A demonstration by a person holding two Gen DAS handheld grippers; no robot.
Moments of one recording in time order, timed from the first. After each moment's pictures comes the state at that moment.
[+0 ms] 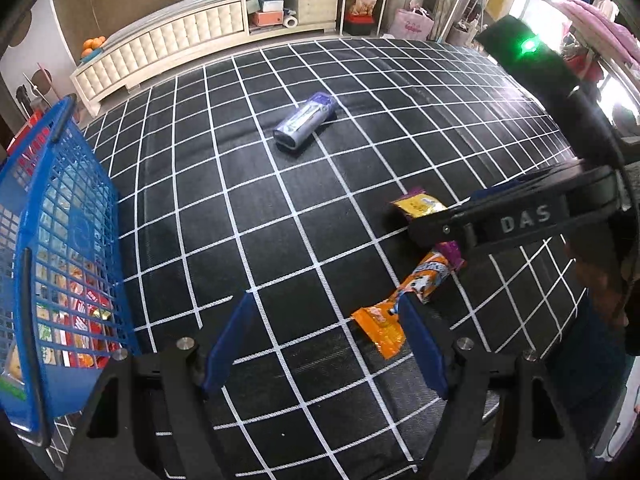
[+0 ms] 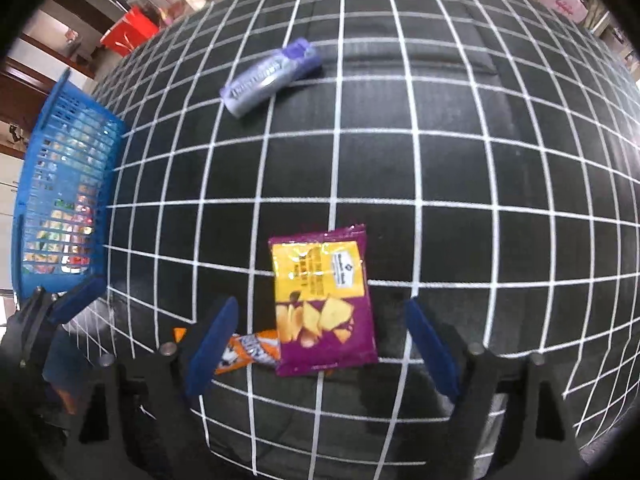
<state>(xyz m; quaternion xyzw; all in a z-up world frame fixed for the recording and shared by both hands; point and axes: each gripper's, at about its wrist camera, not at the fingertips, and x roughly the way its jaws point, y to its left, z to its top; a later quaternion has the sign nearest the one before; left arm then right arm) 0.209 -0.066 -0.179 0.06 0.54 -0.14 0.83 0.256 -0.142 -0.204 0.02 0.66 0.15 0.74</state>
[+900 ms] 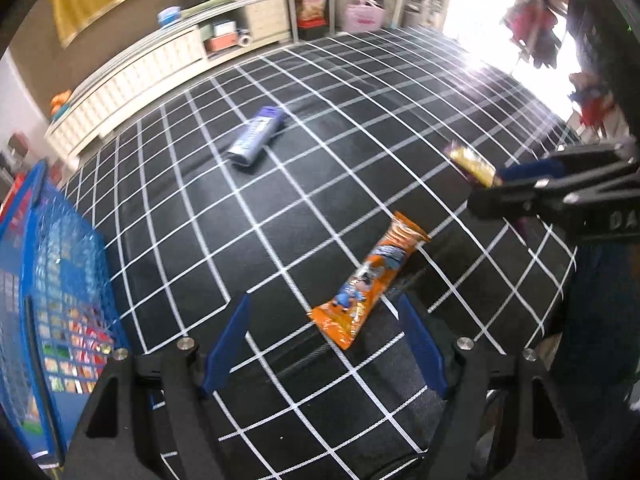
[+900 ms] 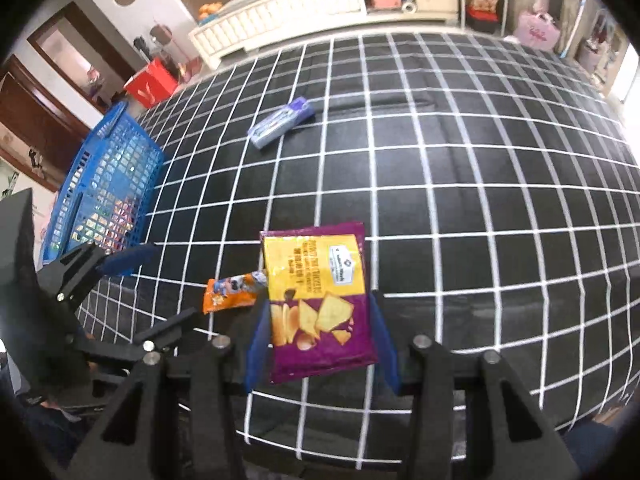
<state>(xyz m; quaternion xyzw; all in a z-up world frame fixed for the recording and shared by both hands) 0.183 -0.100 -0.176 0.15 0.50 -0.20 0.83 0.166 -0.195 -0.147 0.06 0.55 0.15 0.82</state>
